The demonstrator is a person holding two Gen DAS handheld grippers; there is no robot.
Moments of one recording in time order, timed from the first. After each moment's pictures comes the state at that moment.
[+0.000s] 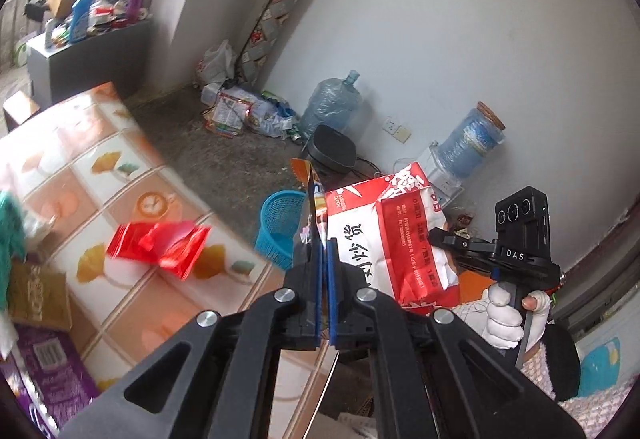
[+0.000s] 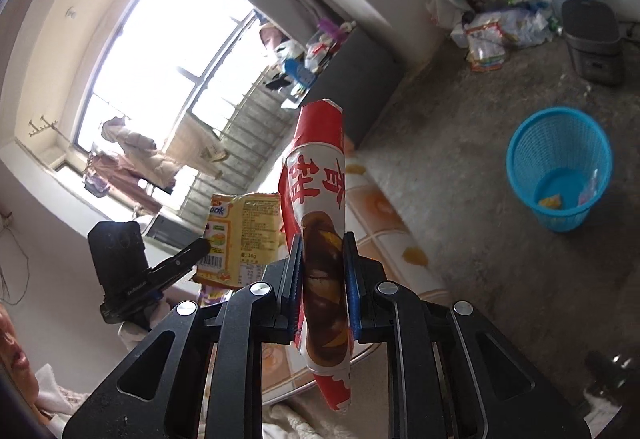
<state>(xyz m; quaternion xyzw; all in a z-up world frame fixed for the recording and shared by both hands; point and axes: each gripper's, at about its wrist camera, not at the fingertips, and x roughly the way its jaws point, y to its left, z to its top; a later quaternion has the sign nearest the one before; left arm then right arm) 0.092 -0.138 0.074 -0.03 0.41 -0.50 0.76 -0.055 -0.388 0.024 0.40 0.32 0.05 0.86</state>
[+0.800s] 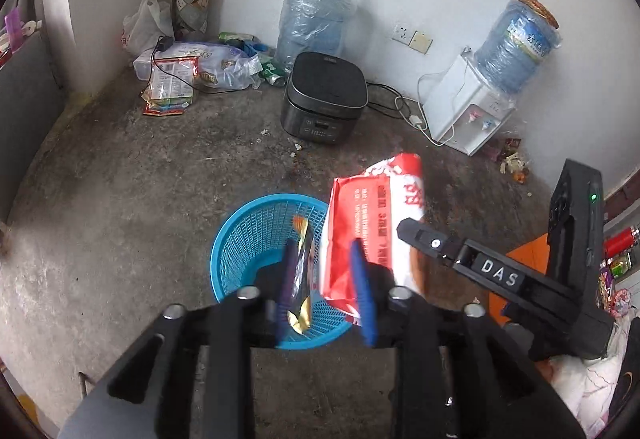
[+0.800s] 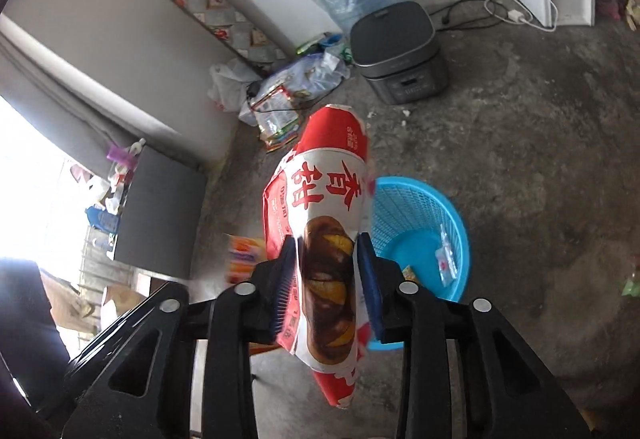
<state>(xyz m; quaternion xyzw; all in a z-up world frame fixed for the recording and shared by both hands) 0.183 -0.511 -0.094 0.14 0.47 -0.49 0.72 0.032 -0.582 -0.159 0.48 0.32 -0.28 0.77</state>
